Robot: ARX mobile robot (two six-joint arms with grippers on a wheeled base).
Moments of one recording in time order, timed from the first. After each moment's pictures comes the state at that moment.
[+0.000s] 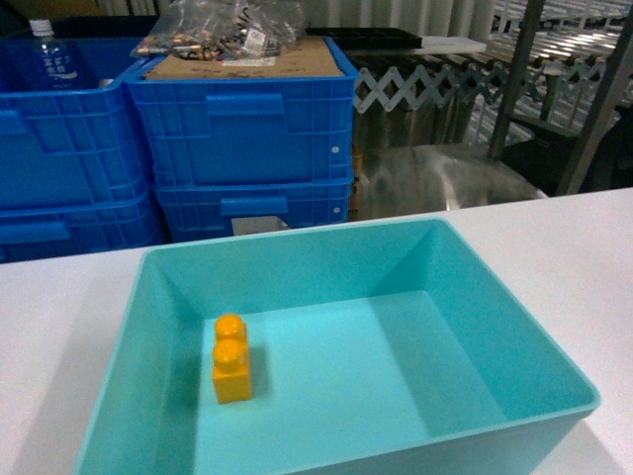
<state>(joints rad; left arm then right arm) 0.00 0.01 0.02 0.00 0.00 0.00 0.00 0.00 0.01 0.00 0.00 -0.01</state>
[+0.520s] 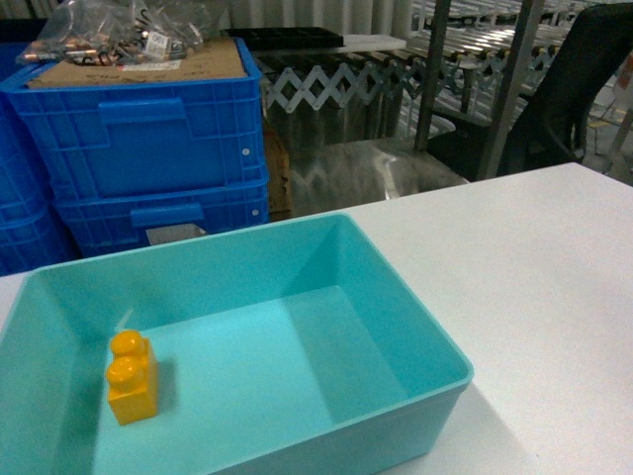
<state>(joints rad) 0.00 0.01 0.02 0.00 0.00 0.00 0.00 0.00 0.01 0.00 0.00 -0.01</state>
